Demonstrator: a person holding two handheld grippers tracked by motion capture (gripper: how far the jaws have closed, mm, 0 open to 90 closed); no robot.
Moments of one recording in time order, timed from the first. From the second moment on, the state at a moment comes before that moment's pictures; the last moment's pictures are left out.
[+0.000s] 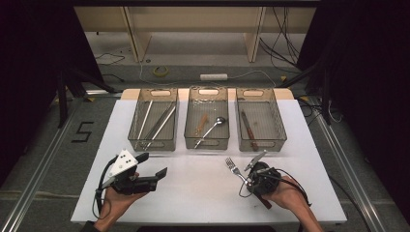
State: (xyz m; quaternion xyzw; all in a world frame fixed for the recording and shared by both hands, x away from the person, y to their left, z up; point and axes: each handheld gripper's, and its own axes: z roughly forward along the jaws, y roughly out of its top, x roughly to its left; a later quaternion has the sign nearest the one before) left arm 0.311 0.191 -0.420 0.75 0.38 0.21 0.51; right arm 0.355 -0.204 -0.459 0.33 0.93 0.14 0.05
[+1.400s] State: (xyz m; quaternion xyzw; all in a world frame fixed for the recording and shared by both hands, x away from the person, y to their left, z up) left arm 0.311 0.190 -0.420 0.75 0.38 0.21 0.51; right arm 0.356 -0.210 -0.452 0.33 0.93 0.15 0.06
